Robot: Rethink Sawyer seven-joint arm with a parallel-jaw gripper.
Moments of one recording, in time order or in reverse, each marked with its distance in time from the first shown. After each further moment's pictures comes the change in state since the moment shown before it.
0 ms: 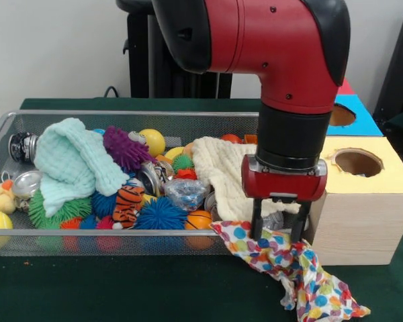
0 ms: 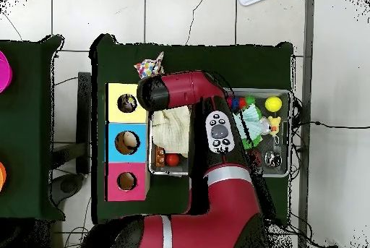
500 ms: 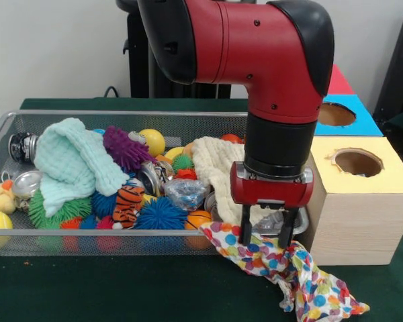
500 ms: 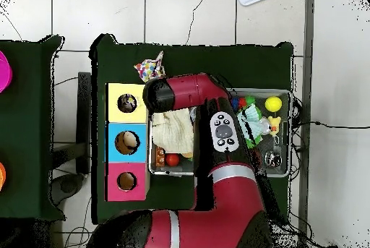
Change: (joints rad) arm -0.017 0.021 0.000 0.002 -0.010 -0.021 0.000
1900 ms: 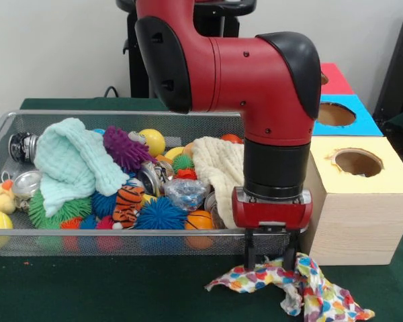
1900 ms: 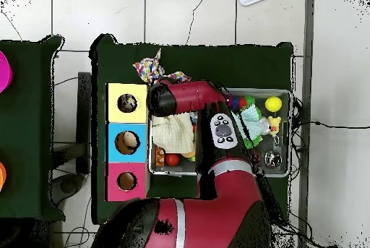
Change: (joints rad) arm -0.012 0.068 0.008 0.001 0.000 -0.172 0.000
